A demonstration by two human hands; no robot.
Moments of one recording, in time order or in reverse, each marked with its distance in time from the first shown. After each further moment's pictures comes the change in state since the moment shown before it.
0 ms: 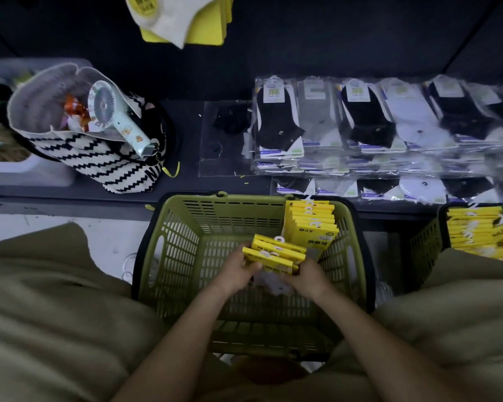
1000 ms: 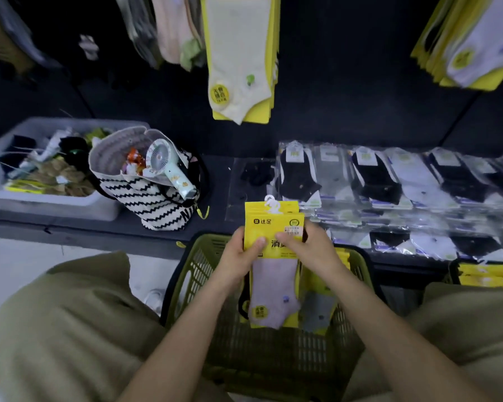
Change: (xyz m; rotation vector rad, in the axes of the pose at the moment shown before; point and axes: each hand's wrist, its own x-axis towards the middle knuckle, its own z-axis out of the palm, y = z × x) left_hand -0.037 0.090 -0.070 -0.300 0.184 0.411; right_hand -0.016 -0.151 -0.053 0.200 0.253 -0.450
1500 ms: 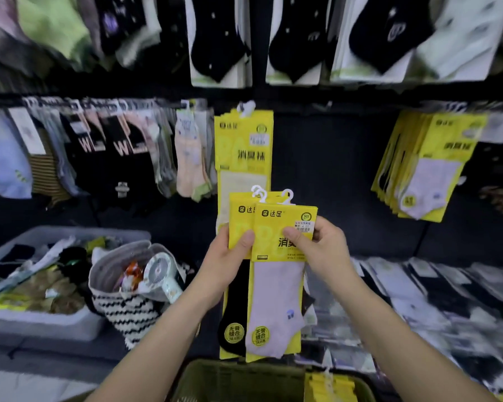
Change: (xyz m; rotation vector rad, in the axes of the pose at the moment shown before) left_hand 0.057 0.196 -0.035 -0.104 -0.010 0.434; right_hand 0.067 -0.178 -0.069 0.239 0.243 -0.345
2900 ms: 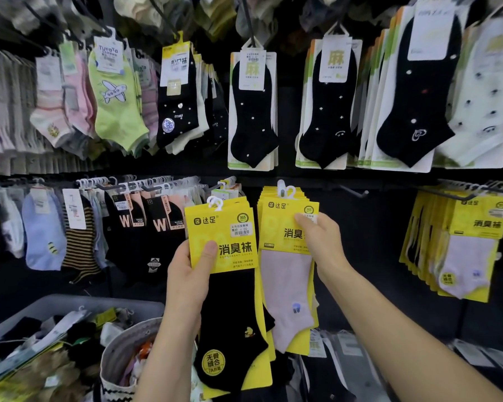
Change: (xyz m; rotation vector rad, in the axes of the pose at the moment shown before) left_hand 0.053 0.080 -0.088 -0.133 0.370 0.167; right_hand 0.111 -0.094 0.072 0.135 0.177 0.009
